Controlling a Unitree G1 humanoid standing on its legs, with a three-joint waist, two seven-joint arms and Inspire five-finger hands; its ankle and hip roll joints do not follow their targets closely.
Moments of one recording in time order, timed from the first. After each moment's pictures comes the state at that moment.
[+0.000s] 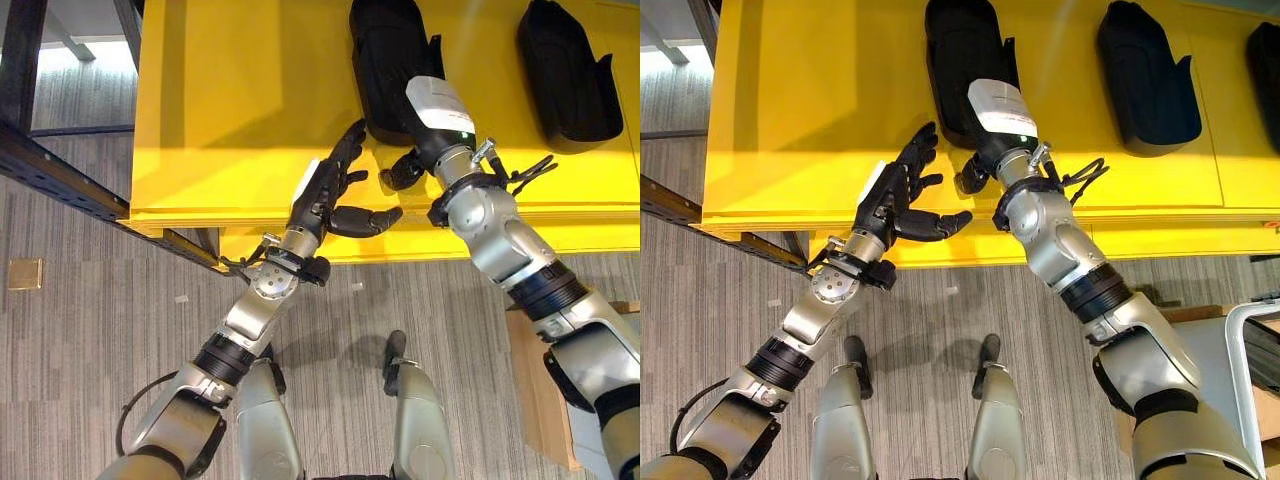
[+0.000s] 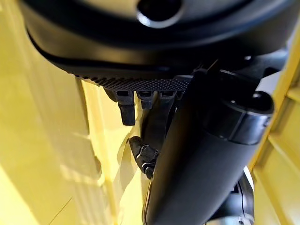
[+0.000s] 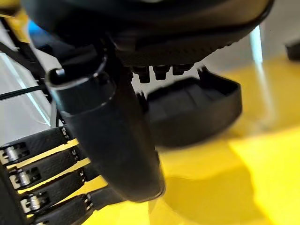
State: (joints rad) left arm -0.65 0.33 -0.39 0.23 -0.38 -0.12 0.13; right arm -1.02 -0.57 0.58 0.32 -0.50 0.17 -0.20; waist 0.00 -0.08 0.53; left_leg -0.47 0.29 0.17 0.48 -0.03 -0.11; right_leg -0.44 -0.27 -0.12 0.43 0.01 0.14
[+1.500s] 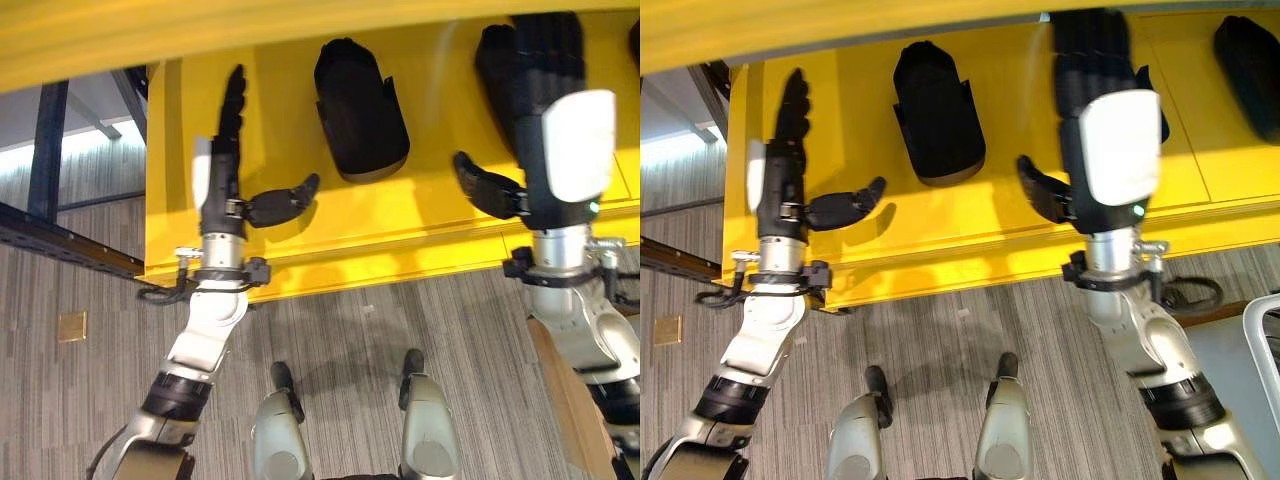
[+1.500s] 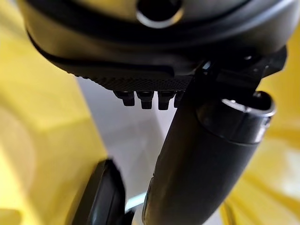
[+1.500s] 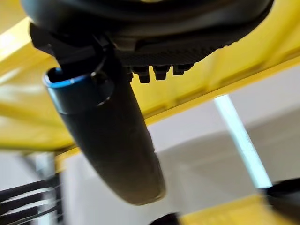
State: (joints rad) left arm -0.36 0.46 -0.09 -0.04 -0.07 -0.22 0.35; right arm -0.29 -0.77 0.07 -0.18 -0.57 -0.13 -0.62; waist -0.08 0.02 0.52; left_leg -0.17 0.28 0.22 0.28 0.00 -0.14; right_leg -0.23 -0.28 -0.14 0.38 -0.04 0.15
